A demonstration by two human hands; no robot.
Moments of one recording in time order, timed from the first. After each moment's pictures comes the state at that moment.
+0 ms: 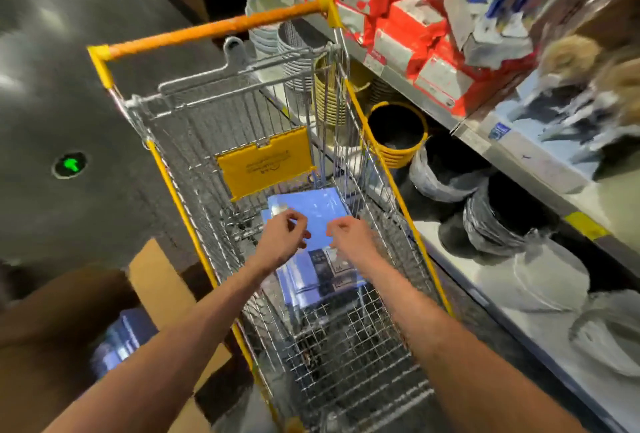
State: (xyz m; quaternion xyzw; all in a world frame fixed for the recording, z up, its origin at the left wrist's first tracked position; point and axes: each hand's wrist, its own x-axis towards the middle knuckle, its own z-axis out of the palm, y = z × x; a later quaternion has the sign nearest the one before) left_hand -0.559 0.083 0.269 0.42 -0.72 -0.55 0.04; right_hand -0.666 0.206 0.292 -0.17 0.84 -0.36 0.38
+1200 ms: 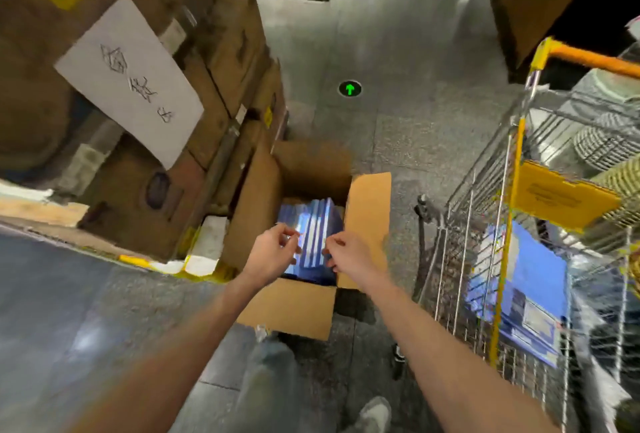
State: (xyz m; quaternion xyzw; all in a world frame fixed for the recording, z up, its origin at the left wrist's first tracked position) left_hand 0.001 0.184 0.314 0.71 -0.49 -0.43 0.26; right_hand -0.175 0.160 0.301 -0.48 0.66 -0.15 0.56
